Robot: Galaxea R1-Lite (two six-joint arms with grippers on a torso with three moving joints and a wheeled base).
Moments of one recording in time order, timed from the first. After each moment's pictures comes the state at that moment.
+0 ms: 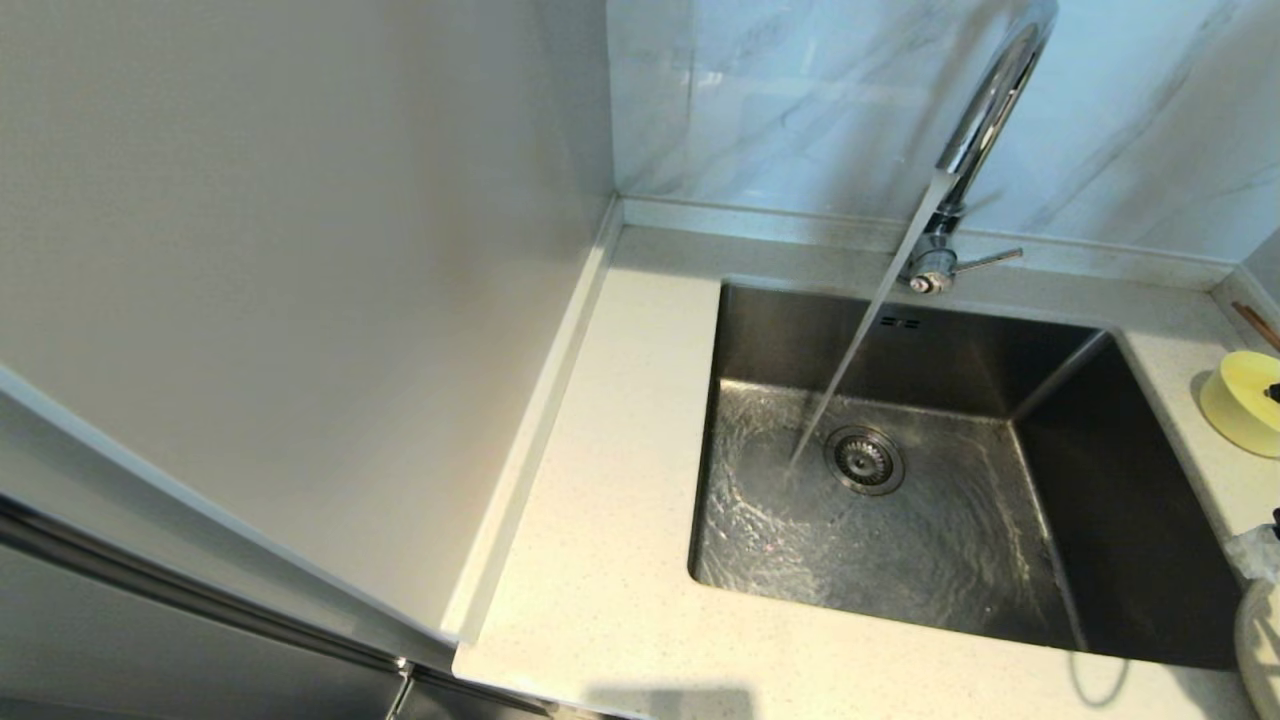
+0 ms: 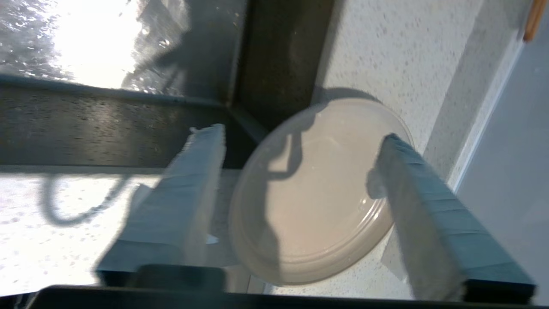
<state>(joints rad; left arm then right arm) 0.00 0.00 0.00 0.00 0.00 0.00 -0.17 1.30 -0.96 0.49 -0.30 -0.22</state>
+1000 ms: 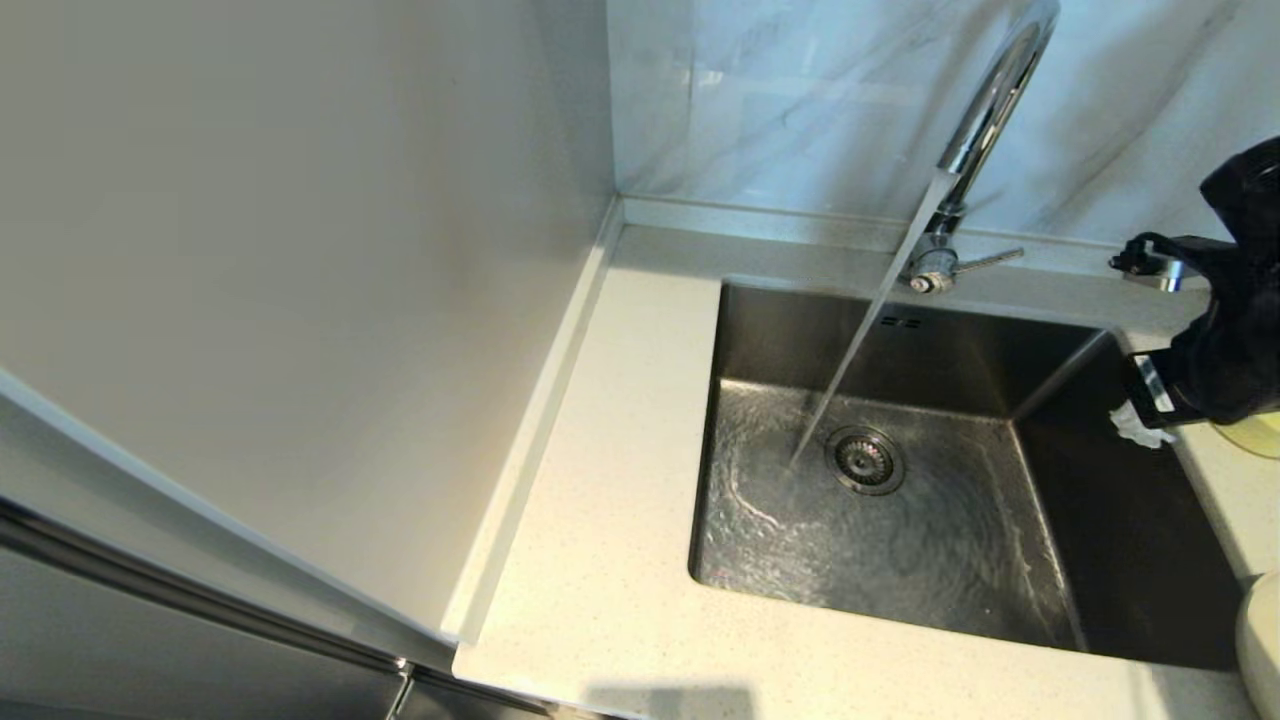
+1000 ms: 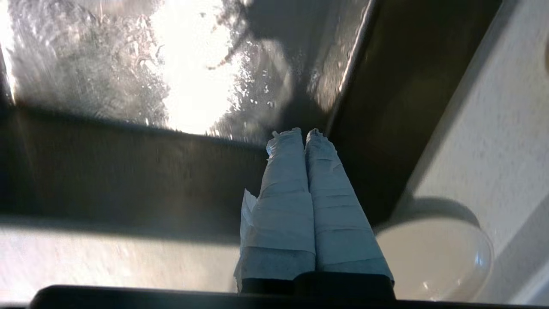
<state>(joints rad) 0.00 0.00 0.00 0.00 0.00 0.00 -0.02 1.71 -1.63 0.88 -0.14 -0.04</state>
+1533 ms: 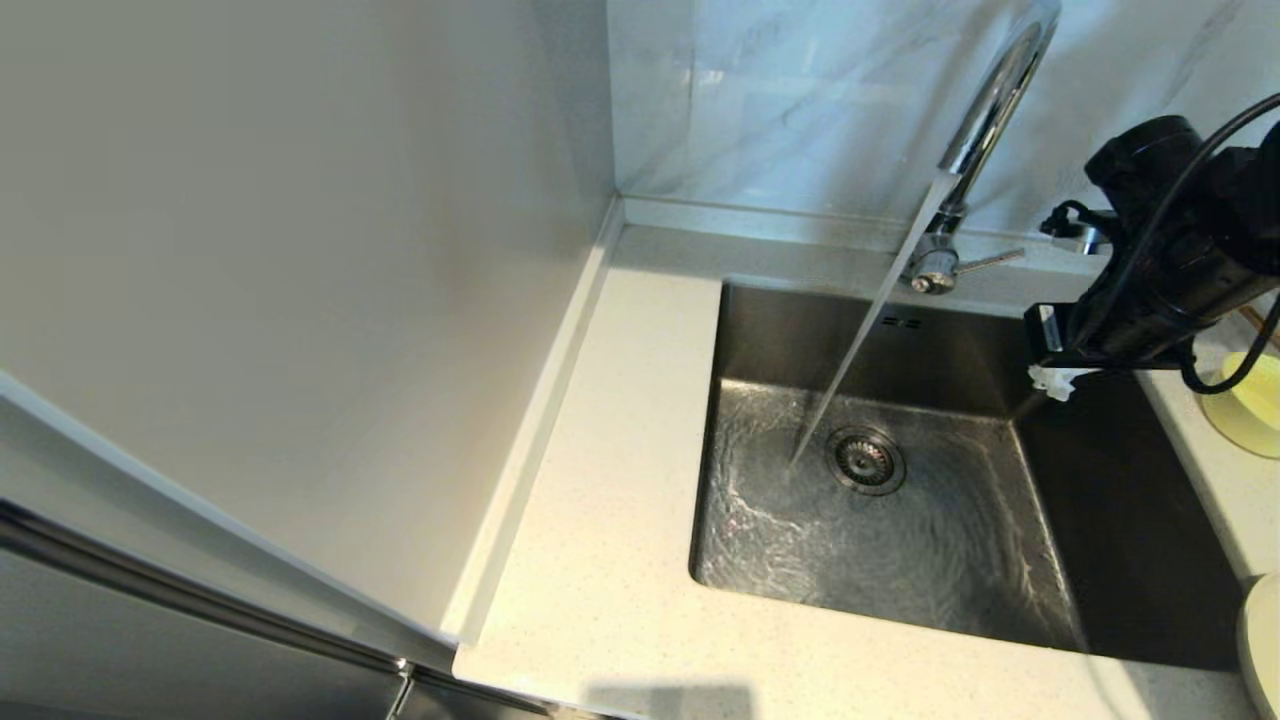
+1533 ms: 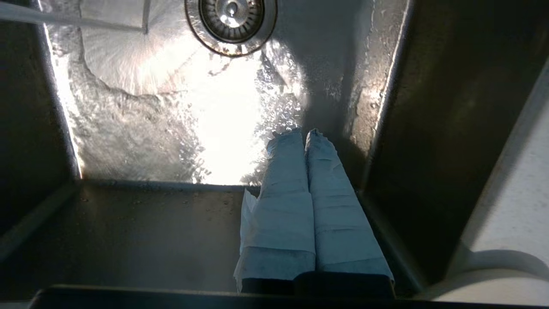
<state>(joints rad) 0.00 0.00 0.00 0.00 0.00 0.00 0.04 1.94 -1.96 0.96 -0.16 0.17</state>
